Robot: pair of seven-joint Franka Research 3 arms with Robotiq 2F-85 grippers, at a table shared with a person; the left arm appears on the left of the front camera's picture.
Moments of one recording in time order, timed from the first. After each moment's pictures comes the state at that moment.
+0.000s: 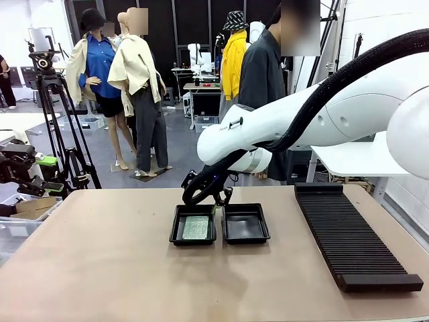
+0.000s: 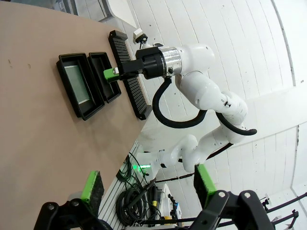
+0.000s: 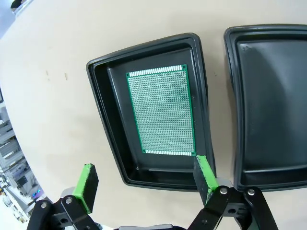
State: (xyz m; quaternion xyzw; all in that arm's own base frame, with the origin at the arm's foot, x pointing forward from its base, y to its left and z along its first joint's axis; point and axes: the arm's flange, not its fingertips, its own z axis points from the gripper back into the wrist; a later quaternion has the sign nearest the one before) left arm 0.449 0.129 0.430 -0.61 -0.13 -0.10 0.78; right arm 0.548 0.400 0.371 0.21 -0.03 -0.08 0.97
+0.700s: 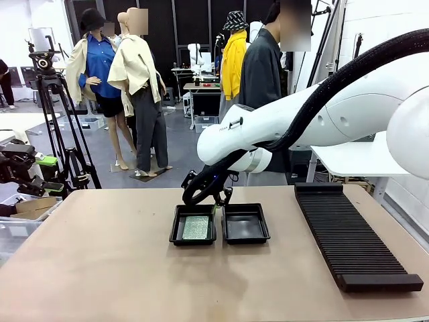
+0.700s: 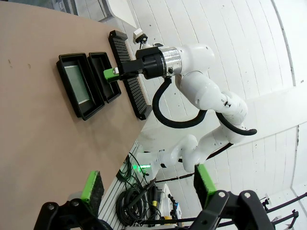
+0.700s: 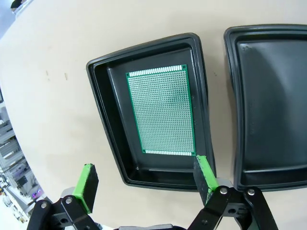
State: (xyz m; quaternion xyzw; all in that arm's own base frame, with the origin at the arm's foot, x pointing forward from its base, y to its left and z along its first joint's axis) left arm 0.449 0.129 0.430 -0.61 -0.13 -0.10 0.78; right arm 0.548 0.400 0.371 0.21 -0.03 -0.08 0.97
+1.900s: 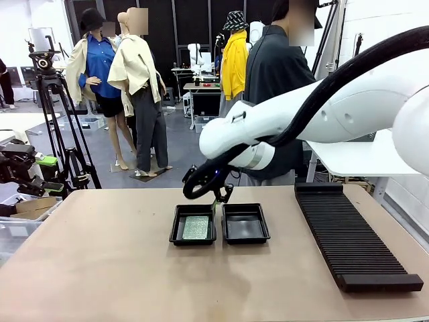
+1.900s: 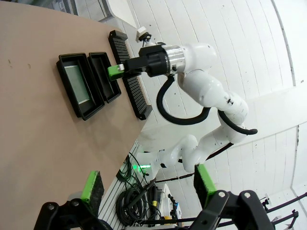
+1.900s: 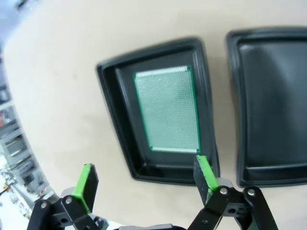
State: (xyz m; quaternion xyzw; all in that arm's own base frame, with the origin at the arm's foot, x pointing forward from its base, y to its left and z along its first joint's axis) left arm 0.449 0.129 0.430 -0.61 -0.13 -0.10 0.78; right arm 0.551 0.391 0.390 0.24 -0.03 -0.08 0.97
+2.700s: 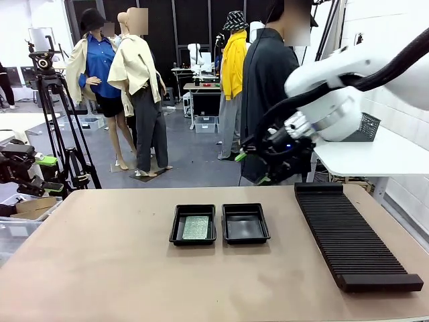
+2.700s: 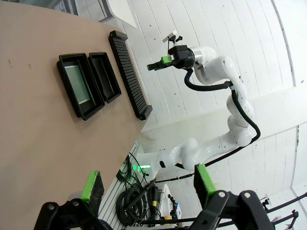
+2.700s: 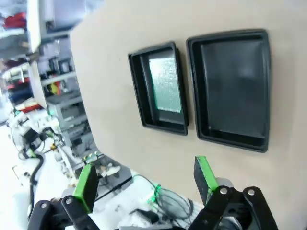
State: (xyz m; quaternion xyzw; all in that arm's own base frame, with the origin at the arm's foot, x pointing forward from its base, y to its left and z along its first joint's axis) left arm 0.449 0.130 0.430 -0.61 -0.13 -0.10 0.78; right arm 0.542 0.191 0.454 0.41 -0.01 -0.06 0.91
